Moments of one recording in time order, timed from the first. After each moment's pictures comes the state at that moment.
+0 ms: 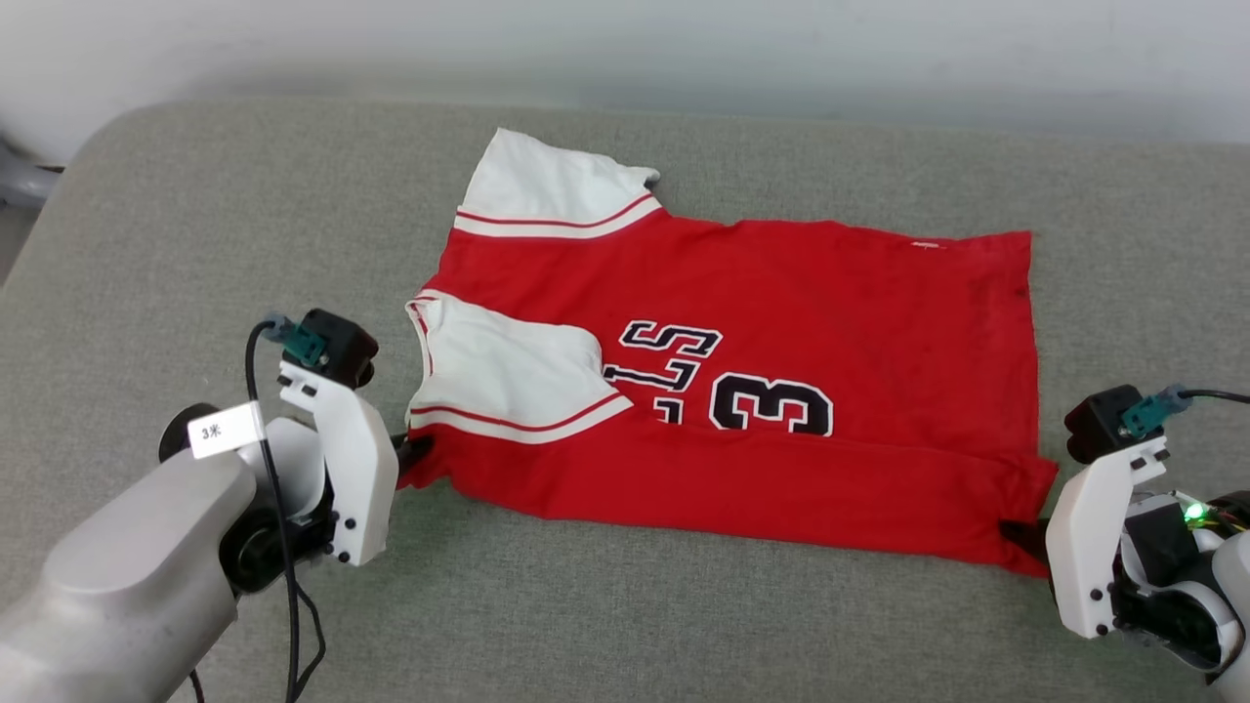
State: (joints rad) left arm -0.77 0.67 -1.02 0.46 -1.08 -0.13 0.36; right arm -0.36 -0.54 0.41 0.34 0.69 0.13 0.67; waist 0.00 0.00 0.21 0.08
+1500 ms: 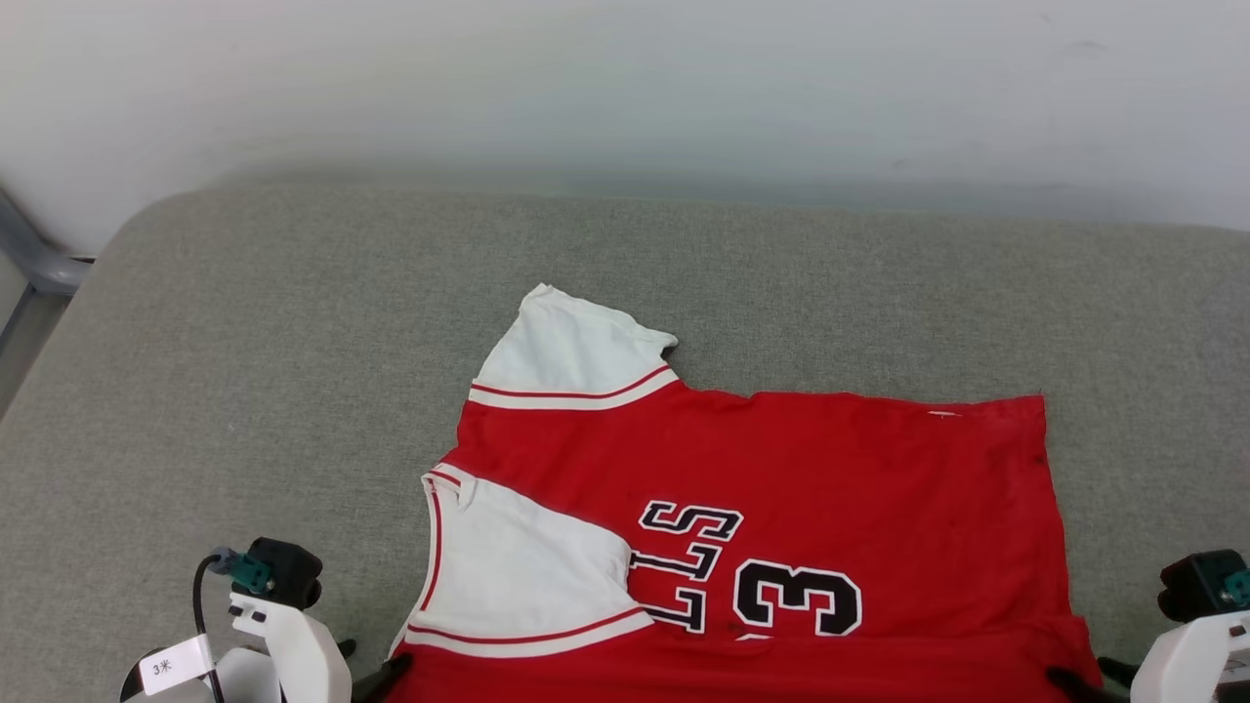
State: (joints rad) left arm -0.39 0.80 -1.04 0.30 -1.20 -0.02 0.20; right arm 0.02 -0.59 0.23 0.19 0.75 0.13 0.59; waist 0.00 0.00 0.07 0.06
